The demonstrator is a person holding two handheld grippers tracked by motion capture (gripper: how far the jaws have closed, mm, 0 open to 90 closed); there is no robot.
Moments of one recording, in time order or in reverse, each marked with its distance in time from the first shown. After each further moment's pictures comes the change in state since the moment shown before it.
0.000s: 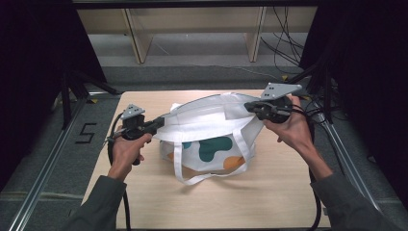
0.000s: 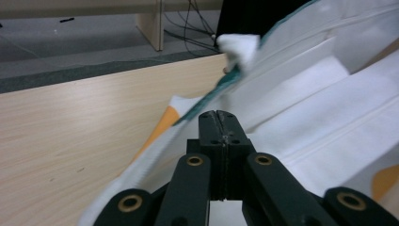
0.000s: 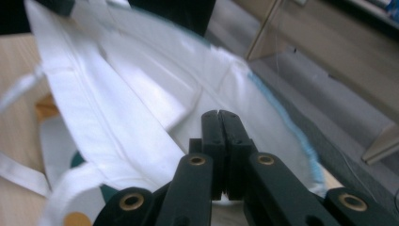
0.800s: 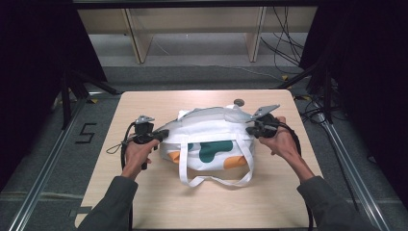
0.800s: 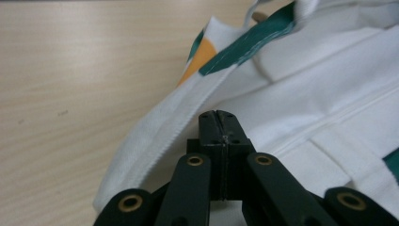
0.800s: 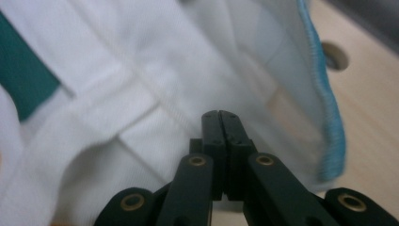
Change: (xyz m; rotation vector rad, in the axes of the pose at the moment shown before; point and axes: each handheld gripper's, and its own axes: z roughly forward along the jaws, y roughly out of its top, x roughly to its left) left arm 0.025 -0.041 0.053 0.120 0.004 -0.086; right arm -0.008 -0.083 0.071 0.245 0.037 0.134
